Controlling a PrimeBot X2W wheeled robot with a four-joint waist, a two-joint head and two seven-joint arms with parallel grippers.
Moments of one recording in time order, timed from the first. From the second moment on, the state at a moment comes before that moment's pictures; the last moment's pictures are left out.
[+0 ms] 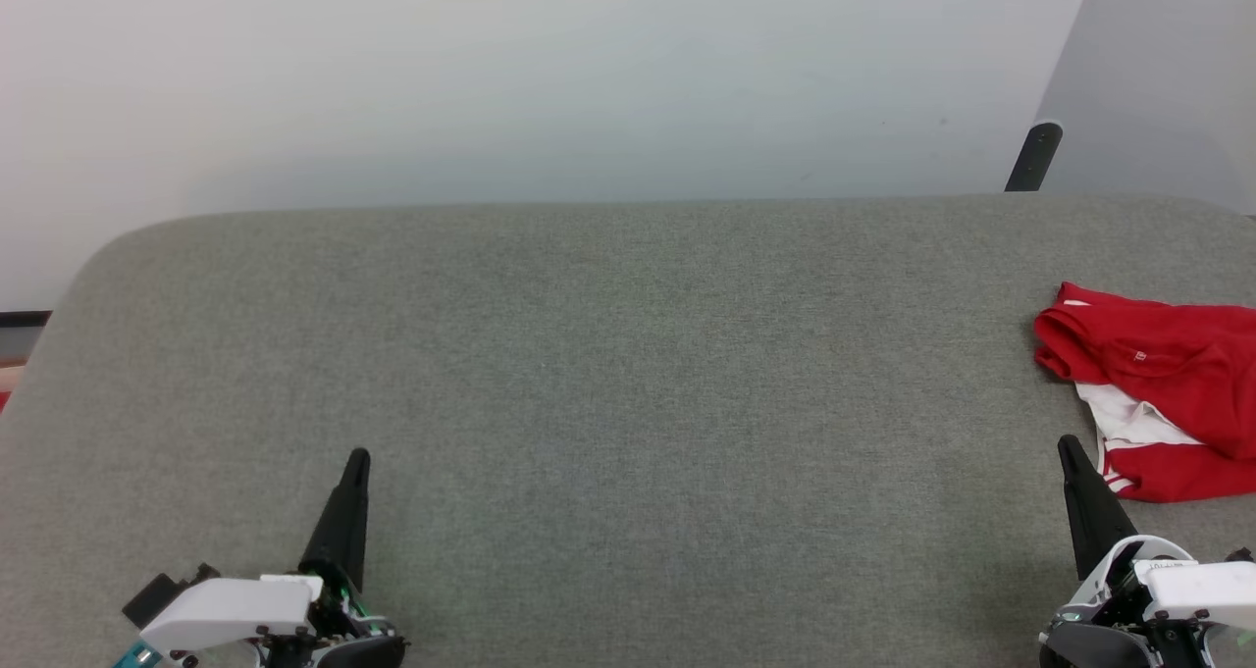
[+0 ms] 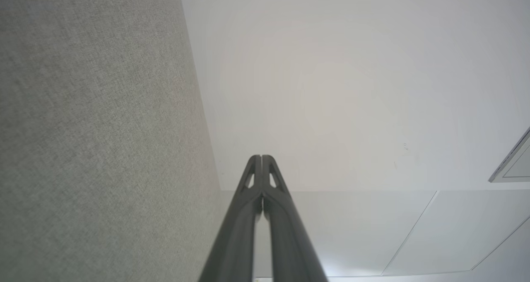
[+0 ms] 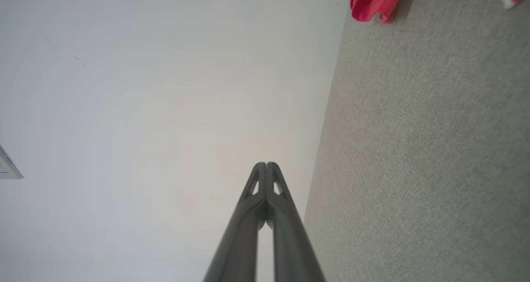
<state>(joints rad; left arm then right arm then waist) -0.10 0.05 0.11 0.24 -1.61 -0.13 0.11 -0.11 -0.05 -0.12 0.25 1.61 0.13 0.11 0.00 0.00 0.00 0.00</state>
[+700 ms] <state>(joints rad) -0.10 0.05 0.11 0.24 -1.61 -0.13 0.12 -0.11 -0.05 -0.12 0.25 1.61 0.13 0.11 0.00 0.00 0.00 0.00</state>
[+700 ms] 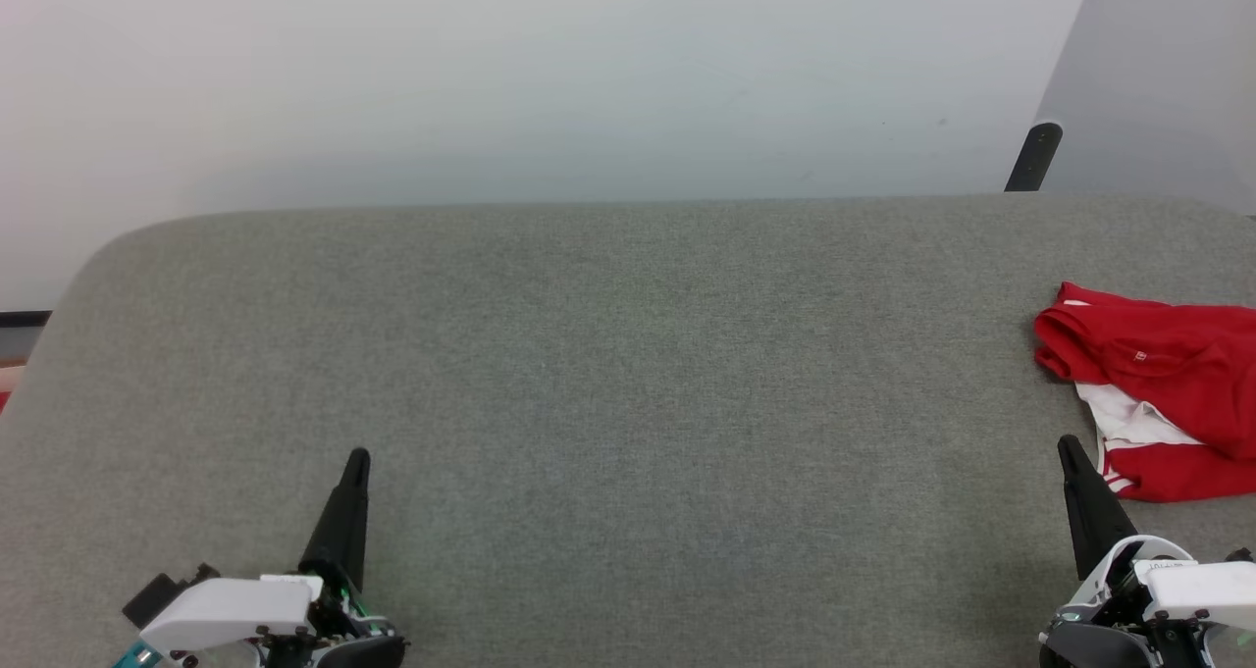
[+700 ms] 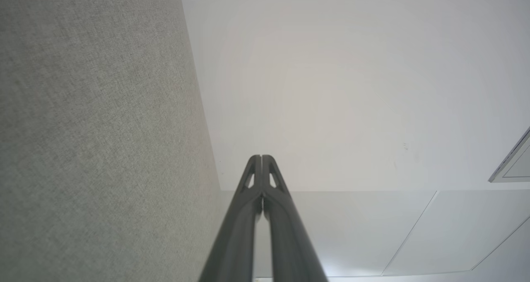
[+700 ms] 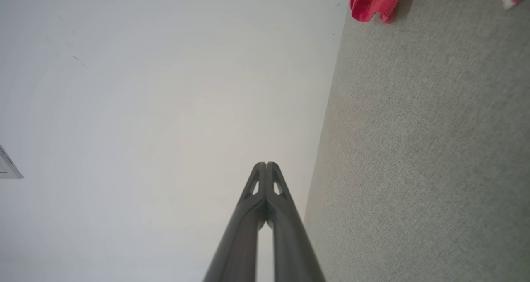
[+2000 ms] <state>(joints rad) -0.10 0.05 0.11 0.24 -1.61 -0.13 0.12 -0.11 -0.05 -0.12 0.25 1.61 0.13 0.11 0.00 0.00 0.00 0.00</state>
